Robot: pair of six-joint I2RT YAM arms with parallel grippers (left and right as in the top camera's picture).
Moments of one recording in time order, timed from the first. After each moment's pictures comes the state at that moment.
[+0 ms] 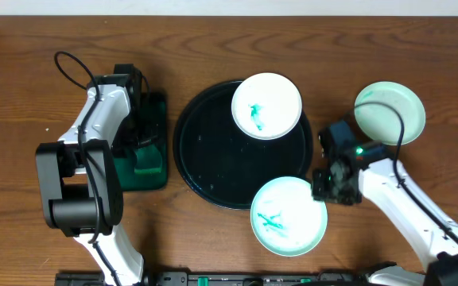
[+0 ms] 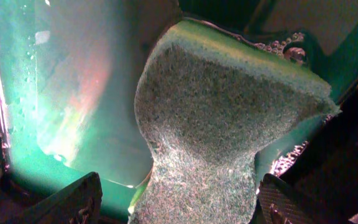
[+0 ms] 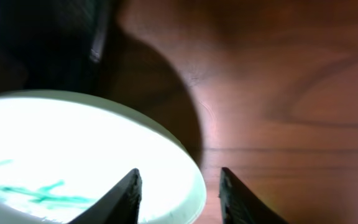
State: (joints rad) left arm 0.04 1.95 1.37 -1.09 -0.05 -0.38; right arm 0.34 1.43 0.92 -1.04 -0.06 0.48
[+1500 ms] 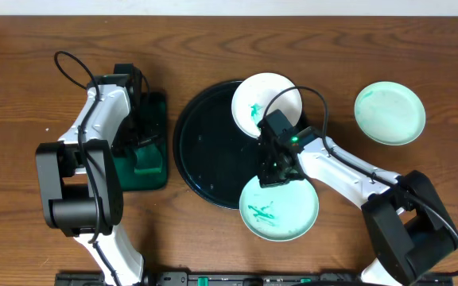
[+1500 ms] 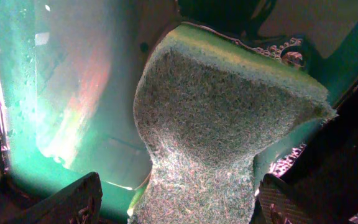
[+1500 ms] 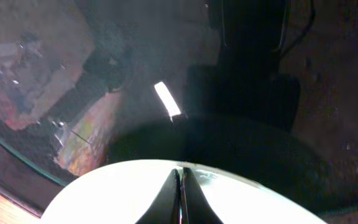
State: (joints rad) left arm 0.04 1.95 1.37 -1.08 -0.05 -0.38; right arm 0.60 1.79 1.05 -0.67 -0.24 0.40
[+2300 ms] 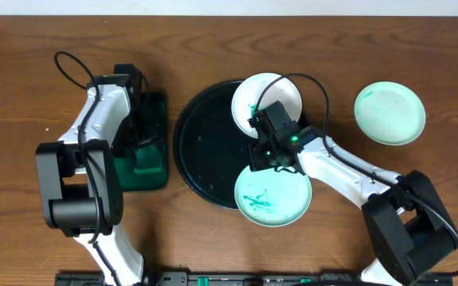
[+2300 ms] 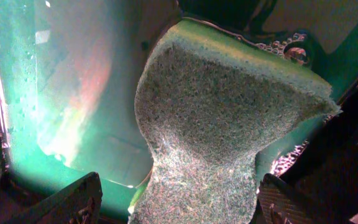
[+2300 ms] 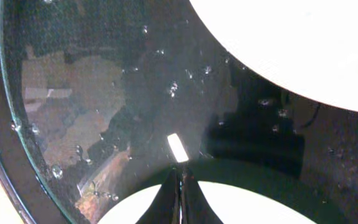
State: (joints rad) left arm 0.04 1.95 1.37 -1.09 -0.05 -0.38; right arm 0.60 1.79 1.05 -0.43 -0.23 0.40
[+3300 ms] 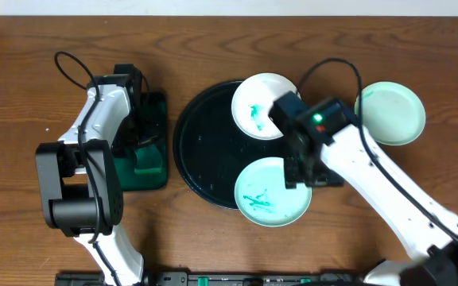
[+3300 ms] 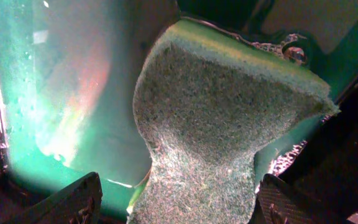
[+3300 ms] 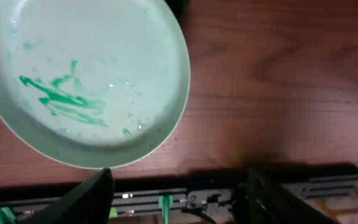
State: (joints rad) left arm 0.04 1.95 1.37 -1.09 -0.05 -0.38; right arm 0.61 1.59 1.39 -1.48 0.05 0.62
